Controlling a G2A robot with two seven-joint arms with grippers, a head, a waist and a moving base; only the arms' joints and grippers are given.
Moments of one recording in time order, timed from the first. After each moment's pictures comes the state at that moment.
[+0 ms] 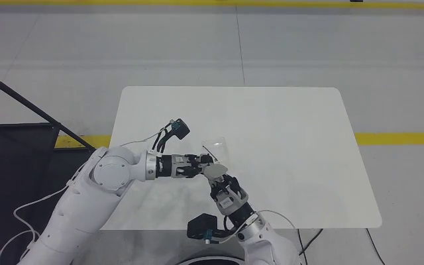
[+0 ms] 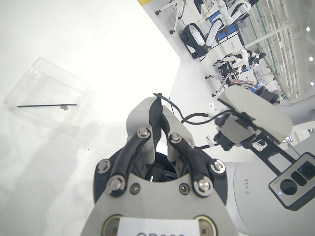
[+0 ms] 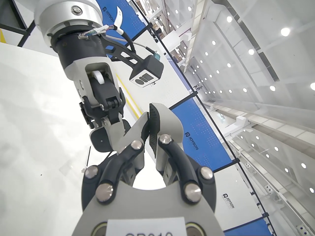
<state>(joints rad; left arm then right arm) 1.04 -0.97 -1.14 -1.74 -0.01 -0.41 -0.98 -1.61 -1.39 0.97 -2.07 -2.59 0.04 -0.08</state>
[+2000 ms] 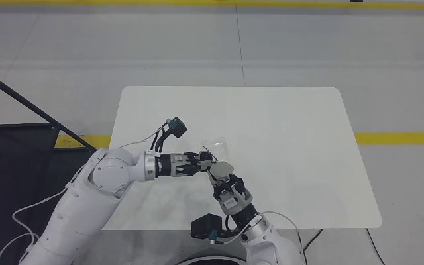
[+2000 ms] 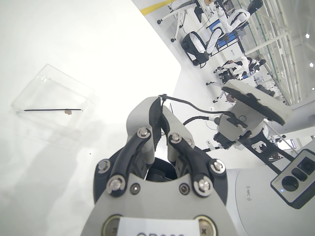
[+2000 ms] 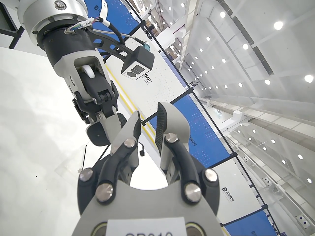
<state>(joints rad) 1.07 -0.96 -1.16 -1.75 0.01 -0.40 -0.92 -1.63 -1.37 0.99 -2.08 -2.56 0.07 -0.11</state>
